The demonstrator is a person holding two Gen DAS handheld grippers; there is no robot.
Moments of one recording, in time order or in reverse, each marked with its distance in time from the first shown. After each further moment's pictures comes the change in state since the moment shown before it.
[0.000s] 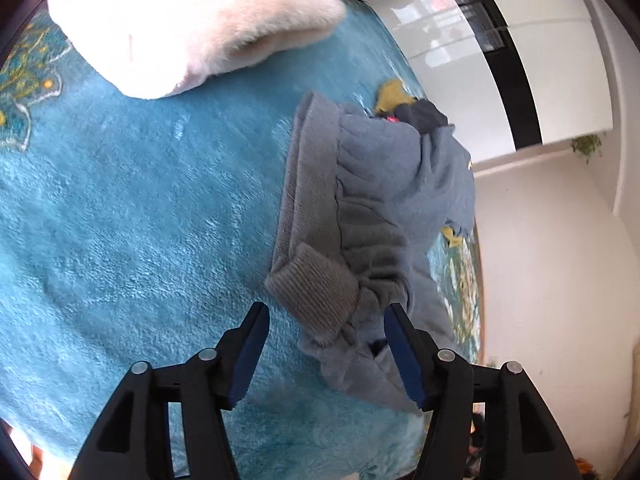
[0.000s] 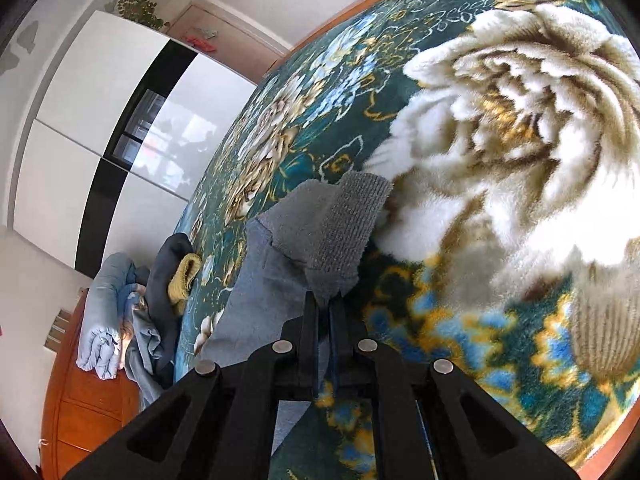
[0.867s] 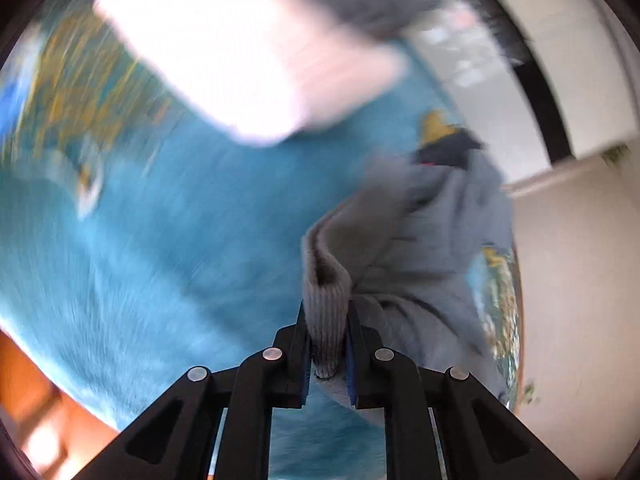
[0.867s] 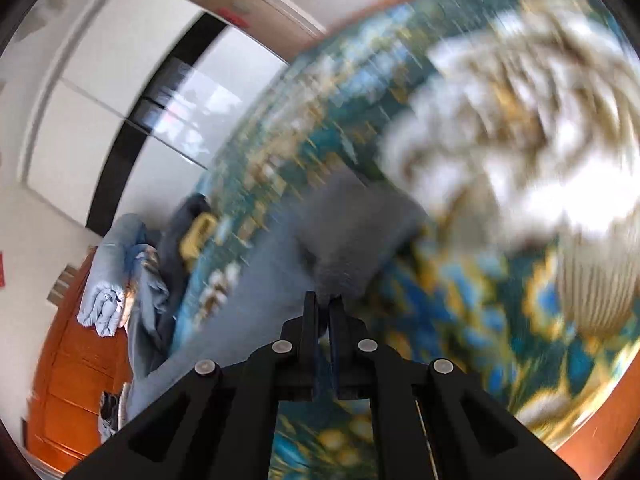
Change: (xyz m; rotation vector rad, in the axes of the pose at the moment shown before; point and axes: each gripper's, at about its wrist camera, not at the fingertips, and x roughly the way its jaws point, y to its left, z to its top) left arm -0.197 0.097 -0.064 -0.042 -0.103 0.190; right arm -0.015 -0.012 -0.027 -0.080 0.080 0.041
